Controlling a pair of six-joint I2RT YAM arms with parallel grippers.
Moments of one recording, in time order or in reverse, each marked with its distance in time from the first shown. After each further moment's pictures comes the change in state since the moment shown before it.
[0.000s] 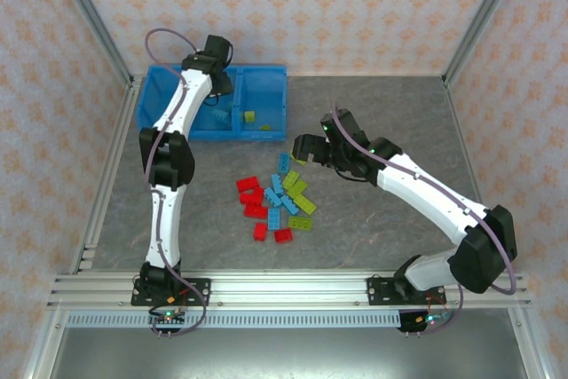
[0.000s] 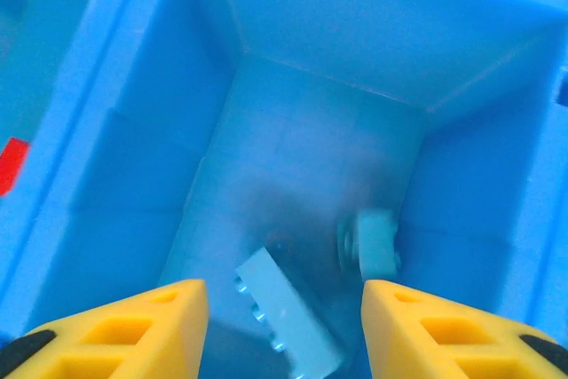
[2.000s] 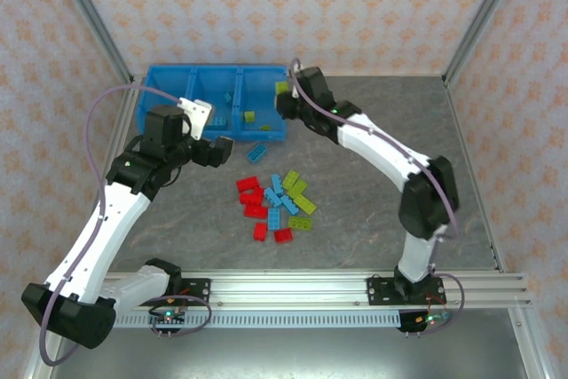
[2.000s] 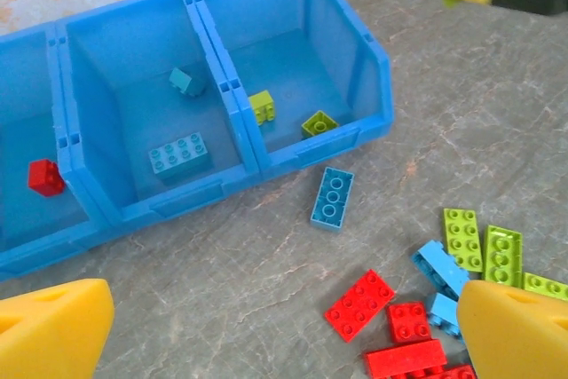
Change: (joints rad) left arm -0.141 -1.281 -1.208 0.342 0.285 0.523; right arm -0.036 0.497 0.499 0.255 -0.001 -0.257
